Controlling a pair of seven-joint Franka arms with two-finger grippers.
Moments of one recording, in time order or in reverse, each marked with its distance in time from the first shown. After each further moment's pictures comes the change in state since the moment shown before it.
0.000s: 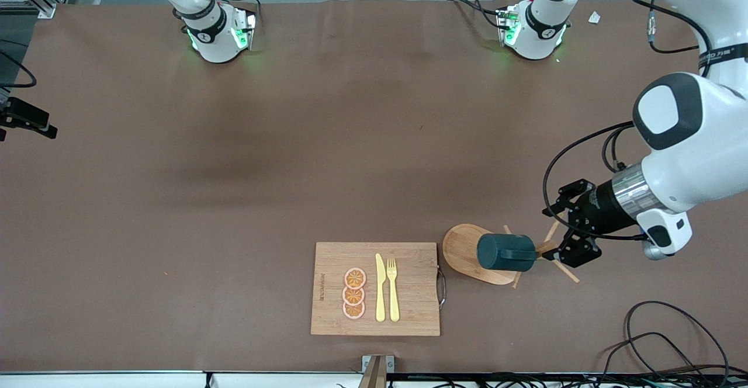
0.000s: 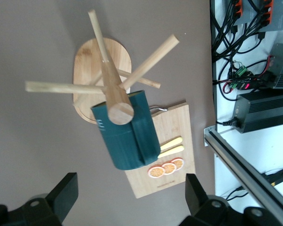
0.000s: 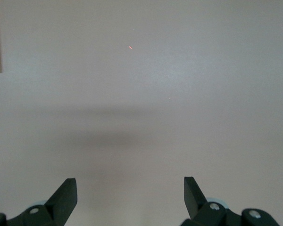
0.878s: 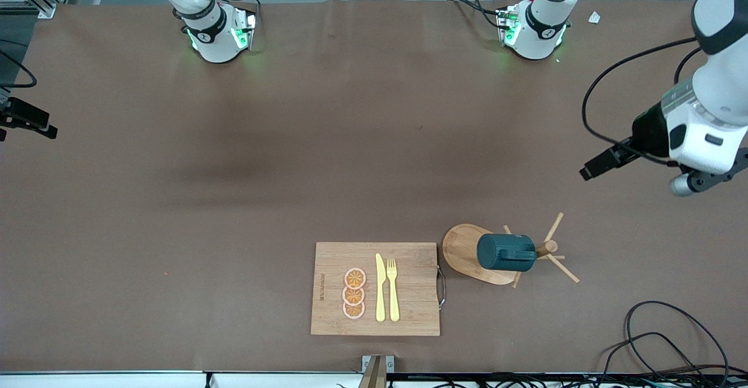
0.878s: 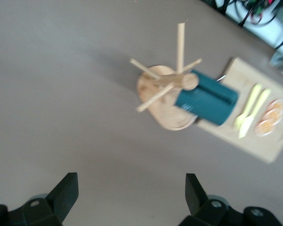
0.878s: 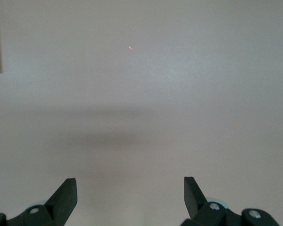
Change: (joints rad) left arm 0.021 -0.265 0.033 -0.120 0.182 -0.276 0.683; right arm 0.000 0.000 0.001 0.000 0.000 0.000 0.003
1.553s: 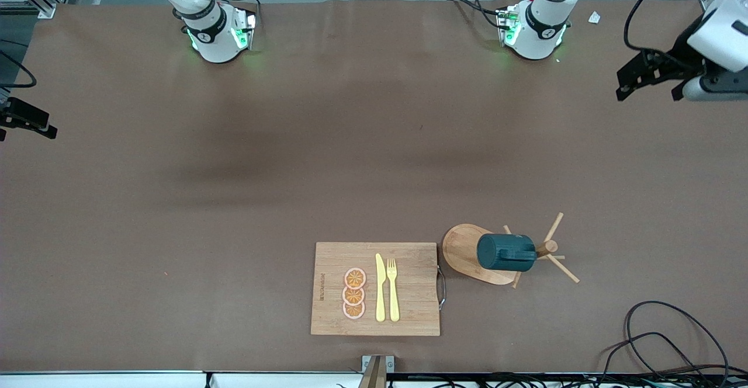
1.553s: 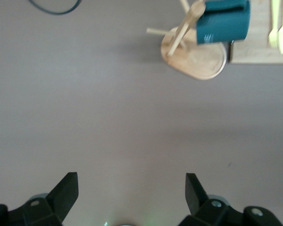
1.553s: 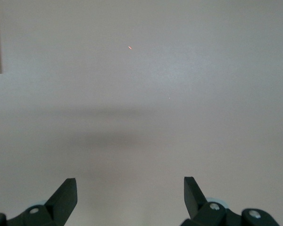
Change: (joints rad) left arm 0.014 -0.232 0.012 -0.075 0.146 -0.217 0.544; right arm 0.000 0.000 0.000 0.000 0.000 0.001 0.000
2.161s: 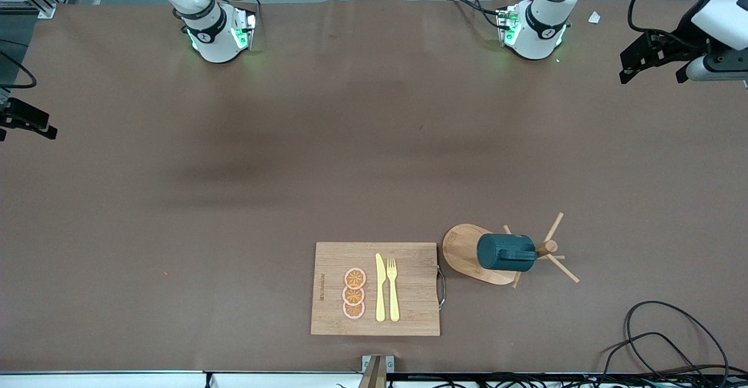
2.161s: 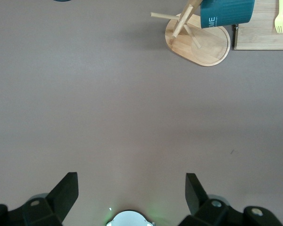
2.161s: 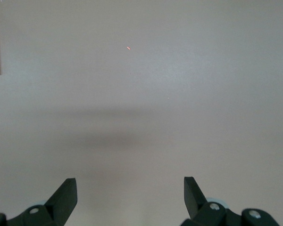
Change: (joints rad) left arm 0.000 -0.079 -0.001 -0.017 0.023 -0.110 0.014; right arm 0.000 0.000 -0.006 0.000 0.000 0.001 0.001
